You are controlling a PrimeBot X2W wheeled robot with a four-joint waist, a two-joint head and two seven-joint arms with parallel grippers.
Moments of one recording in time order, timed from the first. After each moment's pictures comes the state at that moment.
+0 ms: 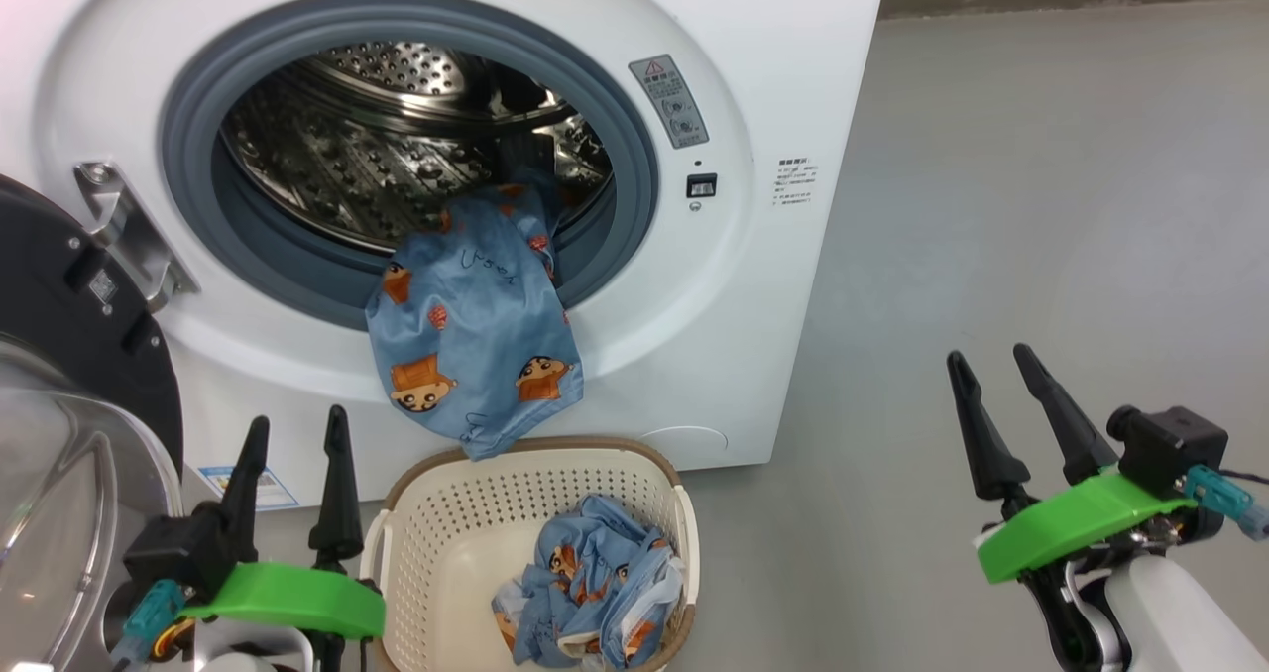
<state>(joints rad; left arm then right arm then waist) -0.25 0.05 0.00 0.42 -0.28 -0.13 -0.26 -0.25 -0.21 0.21 0.38 0.50 0.13 -0.25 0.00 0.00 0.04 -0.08</state>
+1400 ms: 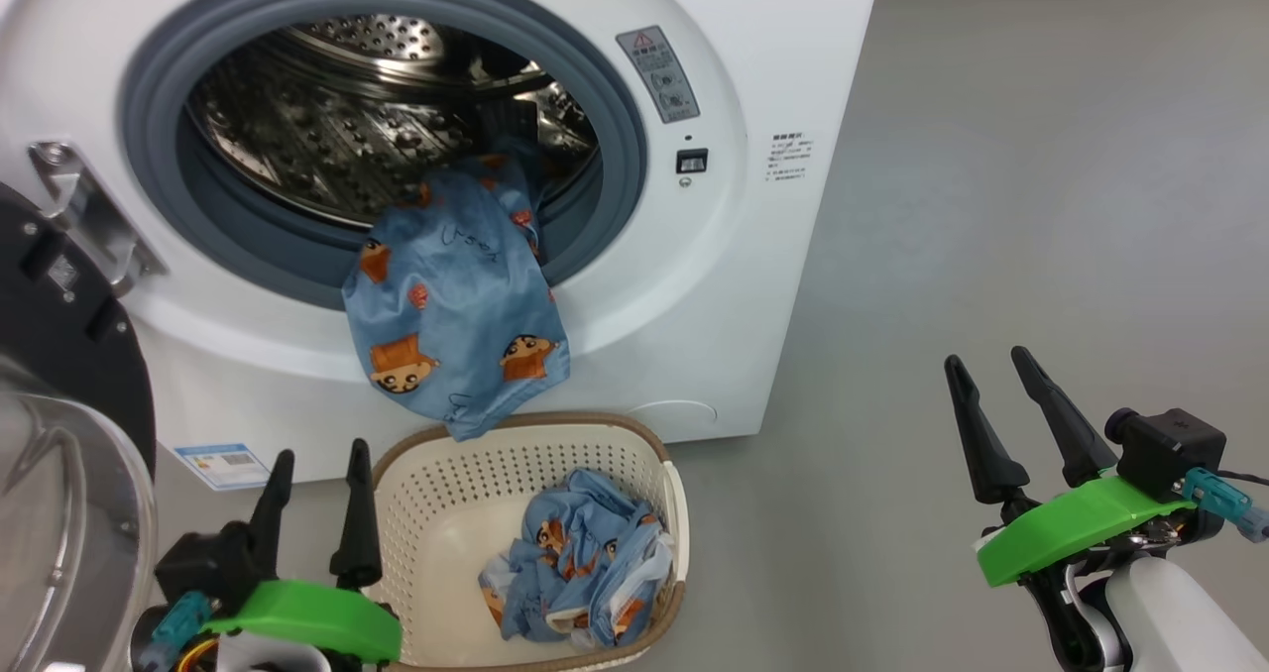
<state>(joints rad) -0.22 0.04 -0.02 0.46 -0.30 -0.12 -0.26 -0.24 -0.23 0.22 0.37 0.50 0.13 -0.25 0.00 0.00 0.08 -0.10</state>
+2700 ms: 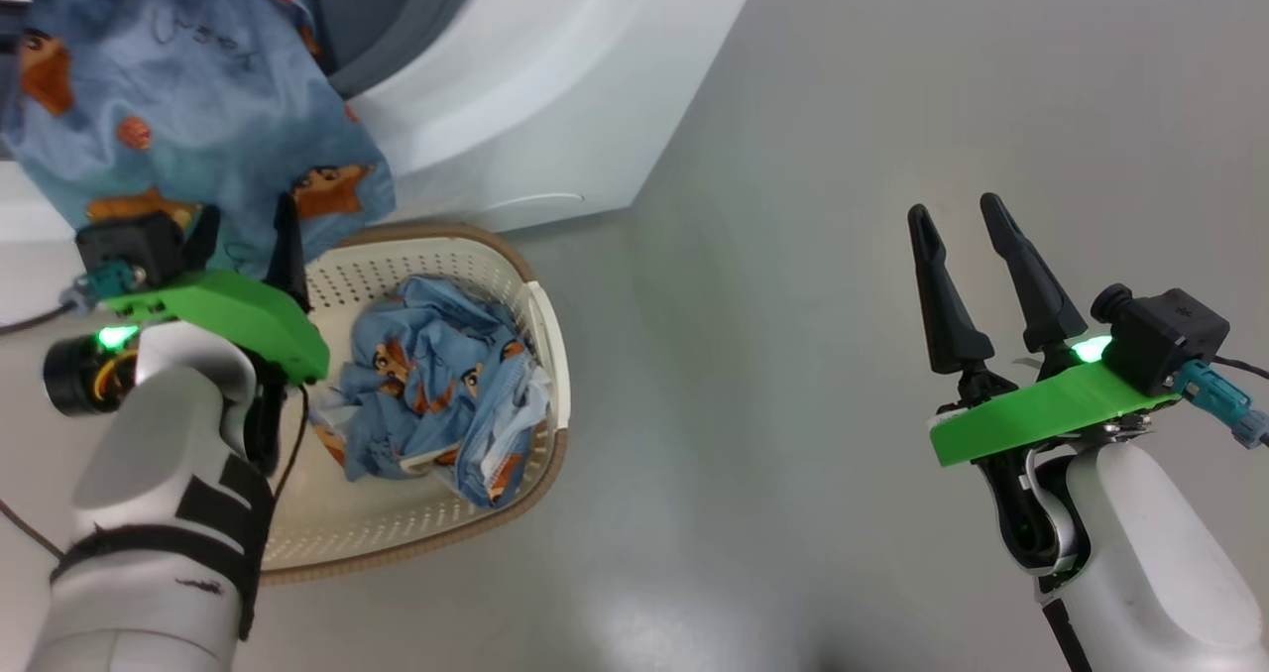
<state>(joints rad) -0.96 0.14 -0.15 1.23 -0.38 -0.12 -0.25 -0.40 -0.13 0.19 0.28 0.46 0.13 -0.25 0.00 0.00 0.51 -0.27</state>
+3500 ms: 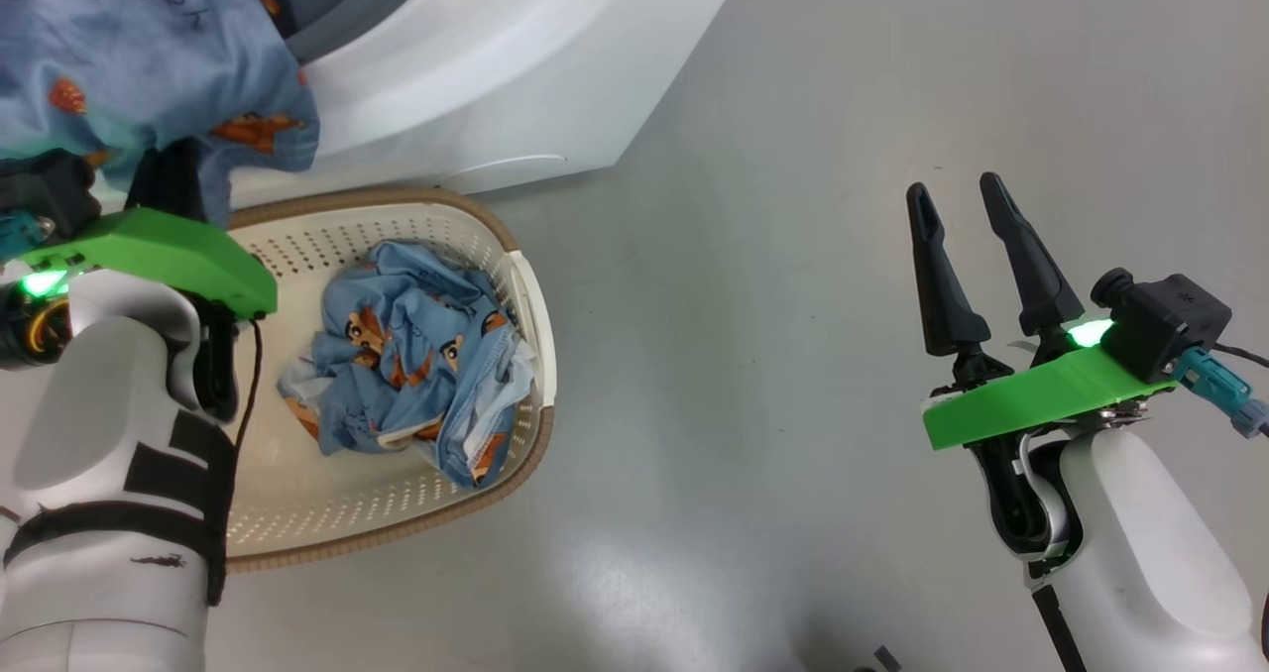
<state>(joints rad) -0.98 0.17 -0.05 1.08 -0.38 -0.05 -0.25 -0.42 -0.10 0.16 0.28 0.44 0.13 -0.25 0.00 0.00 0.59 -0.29</state>
